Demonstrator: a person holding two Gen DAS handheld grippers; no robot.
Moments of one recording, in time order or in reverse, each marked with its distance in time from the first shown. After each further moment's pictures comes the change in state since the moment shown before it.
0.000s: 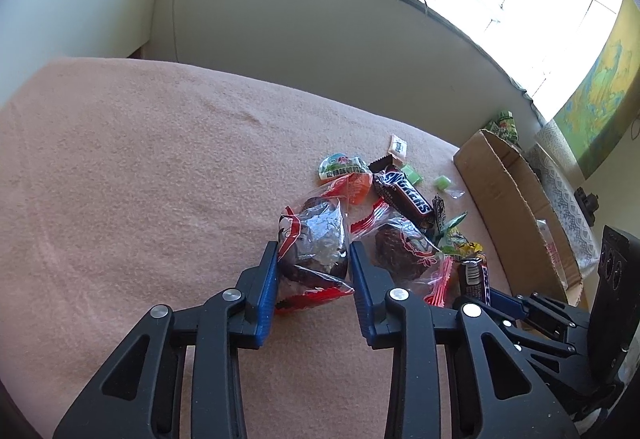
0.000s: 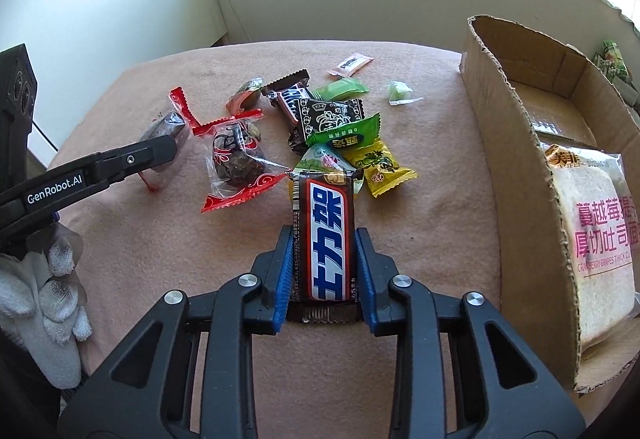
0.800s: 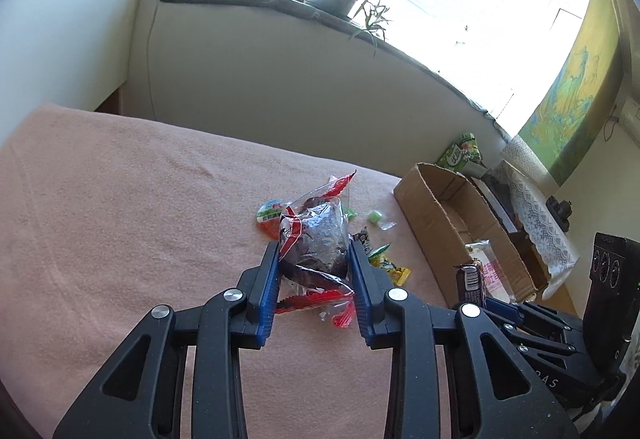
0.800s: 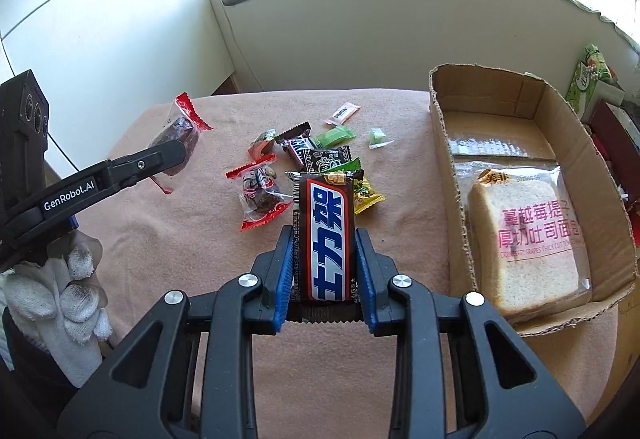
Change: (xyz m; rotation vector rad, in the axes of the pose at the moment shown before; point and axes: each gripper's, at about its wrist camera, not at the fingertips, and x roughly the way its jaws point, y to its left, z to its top) left arm -0.042 -0.042 0.016 0.045 -0.108 -0.100; right arm -0.076 -0.009 0.001 0.042 -0.113 0.026
